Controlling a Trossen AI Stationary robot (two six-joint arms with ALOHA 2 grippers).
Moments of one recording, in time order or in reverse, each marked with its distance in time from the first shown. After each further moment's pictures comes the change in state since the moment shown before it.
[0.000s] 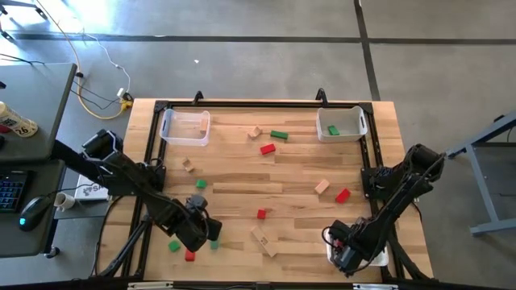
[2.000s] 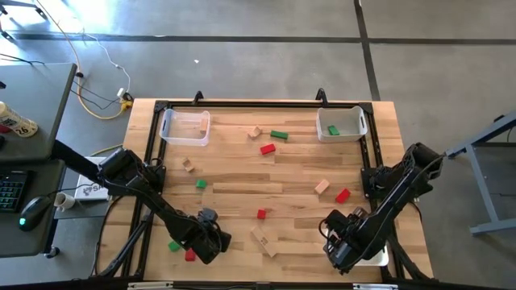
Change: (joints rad) left arm -0.009 0.295 0.003 0.216 0.039 0.014; right arm -0.067 -0.004 0.239 -0.350 0.191 -0.006
